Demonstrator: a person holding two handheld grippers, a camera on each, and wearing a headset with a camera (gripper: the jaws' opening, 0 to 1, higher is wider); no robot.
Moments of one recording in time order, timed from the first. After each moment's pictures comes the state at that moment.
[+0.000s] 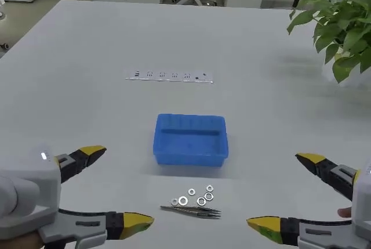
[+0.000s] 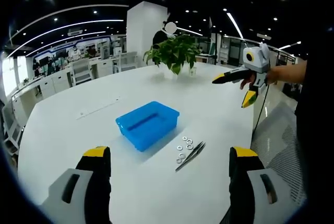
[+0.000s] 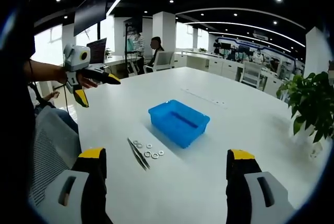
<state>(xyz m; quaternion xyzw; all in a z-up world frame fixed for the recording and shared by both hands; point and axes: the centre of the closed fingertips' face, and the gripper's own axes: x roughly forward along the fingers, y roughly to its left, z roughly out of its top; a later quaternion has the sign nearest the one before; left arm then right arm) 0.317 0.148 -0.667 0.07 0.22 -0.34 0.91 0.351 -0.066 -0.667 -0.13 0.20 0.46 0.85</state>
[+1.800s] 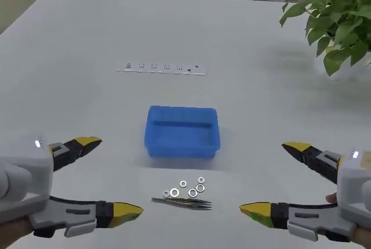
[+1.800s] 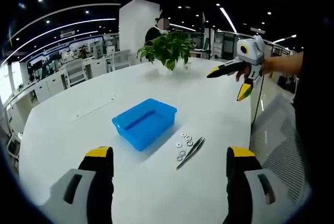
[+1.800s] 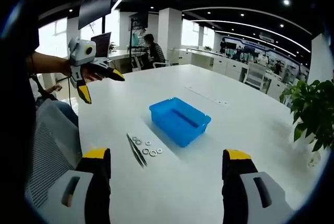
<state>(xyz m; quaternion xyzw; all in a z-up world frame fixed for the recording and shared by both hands) 0.319 0.141 -0.671 0.09 0.23 -0.37 0.90 0.356 -0.066 -0.668 -0.16 0.21 0.48 0.84</state>
